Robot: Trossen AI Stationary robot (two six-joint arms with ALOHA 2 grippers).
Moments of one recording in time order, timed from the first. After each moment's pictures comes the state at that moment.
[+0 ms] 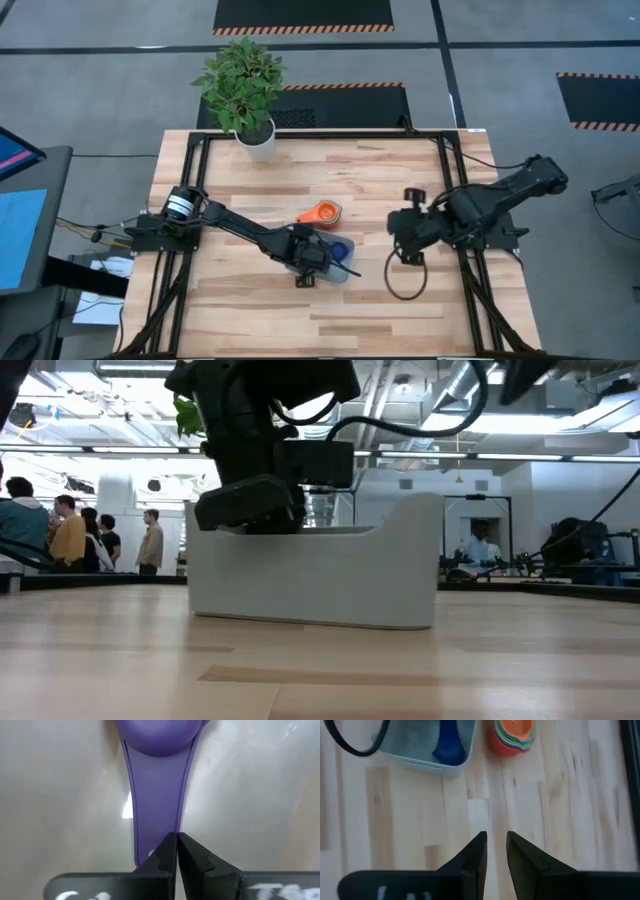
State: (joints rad) left arm -0.27 2.06 1.32 -0.56 -0.19 -0.26; right arm 0.43 1.34 1.34 -1.23 0.37 0.41
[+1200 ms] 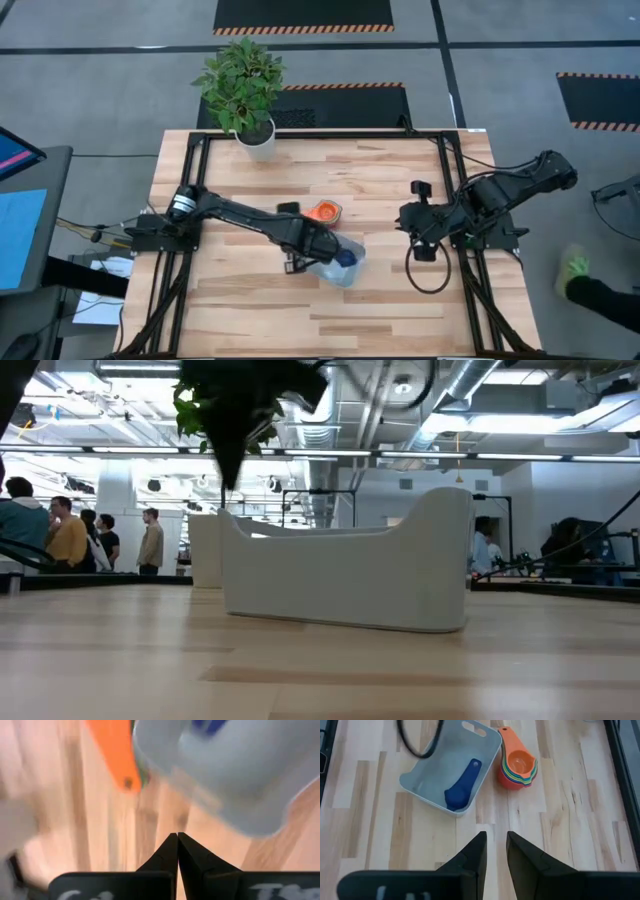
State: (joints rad) left arm -0.26 2.05 1.84 -1.50 -0.27 -0.43; right arm 0.43 1.20 1.34 -1.16 0.36 0.33
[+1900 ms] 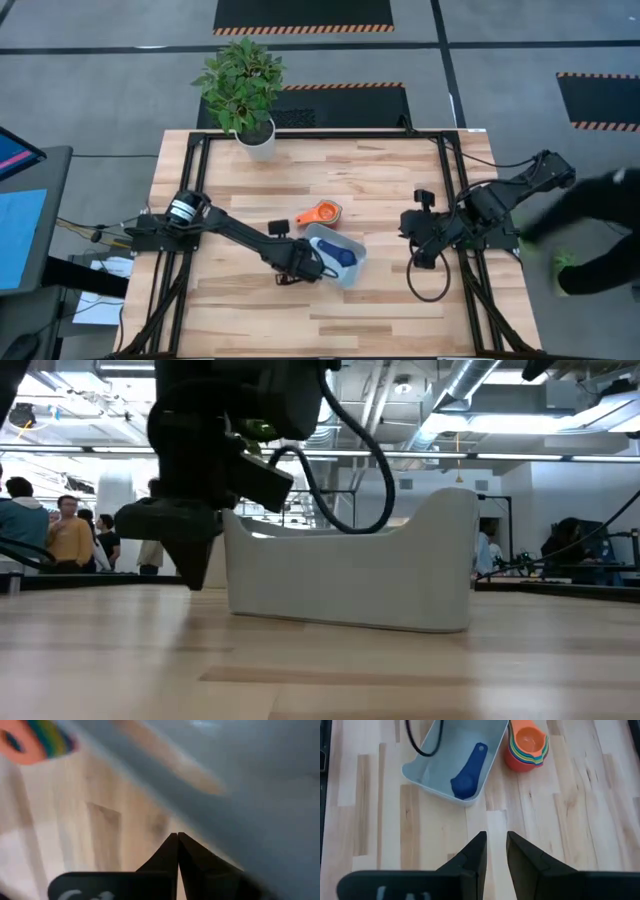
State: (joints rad) left arm -0.33 2.05 1.42 -1.12 -0.34 -0.52; right arm 0.49 1.20 1.27 -1.15 0.36 0.50
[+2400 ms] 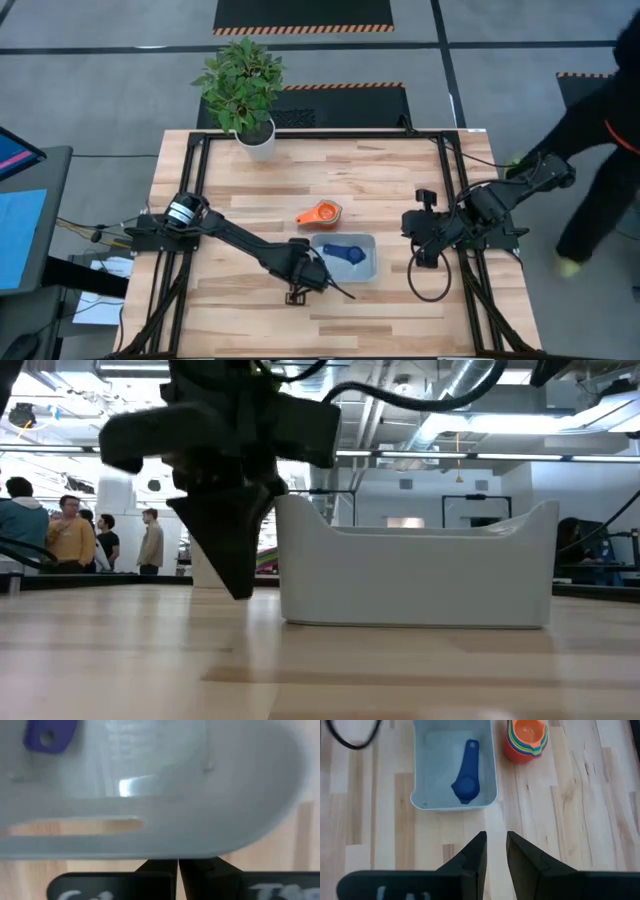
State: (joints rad) left arm -0.38 2.05 1.47 -0.81 -0.13 -0.31; right arm 0.49 1.20 1.27 -1.20 0.36 0.49
